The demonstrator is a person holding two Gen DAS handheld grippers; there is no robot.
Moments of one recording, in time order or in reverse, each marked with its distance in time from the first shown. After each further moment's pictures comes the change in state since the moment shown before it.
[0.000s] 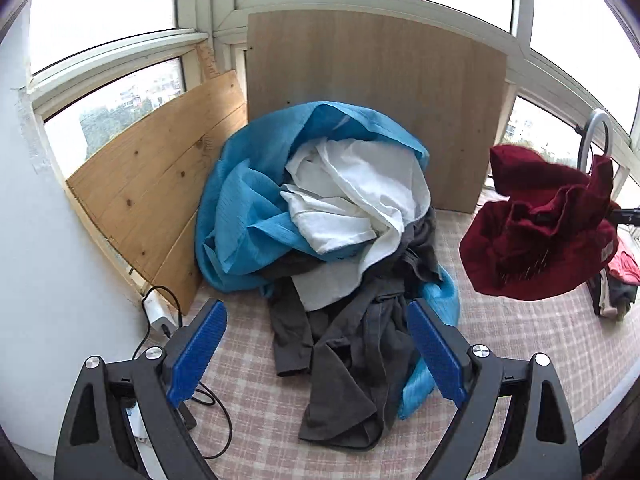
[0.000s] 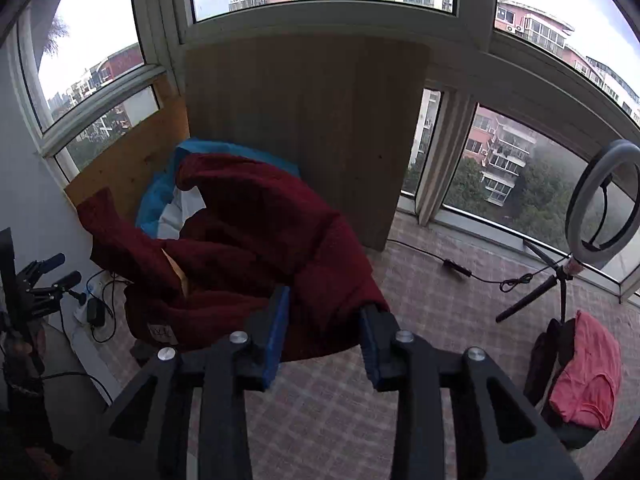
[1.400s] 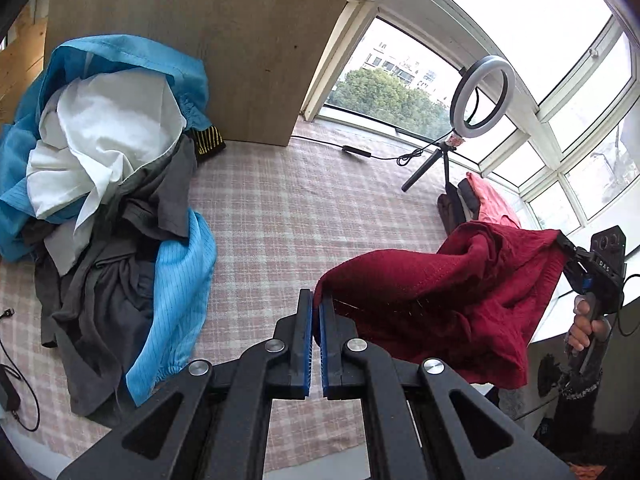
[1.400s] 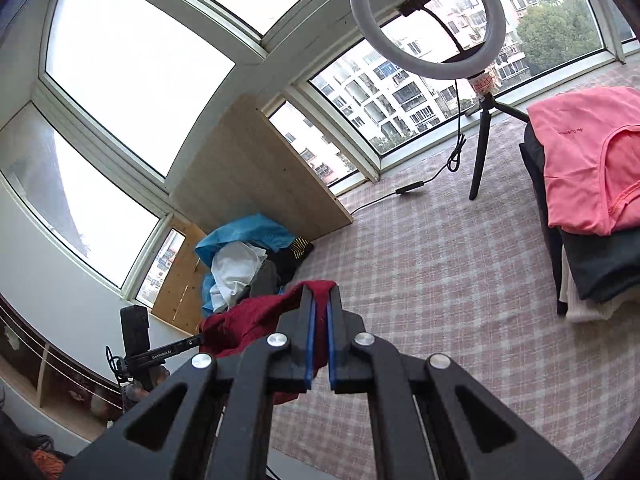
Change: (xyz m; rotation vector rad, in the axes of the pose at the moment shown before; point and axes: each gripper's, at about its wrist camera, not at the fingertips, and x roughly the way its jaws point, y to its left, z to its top) left arm 0.045 -0.189 0.020 0.008 0.282 -0.441; right arm -0.064 -0.202 -0.146 0.499 -0.377 0.513
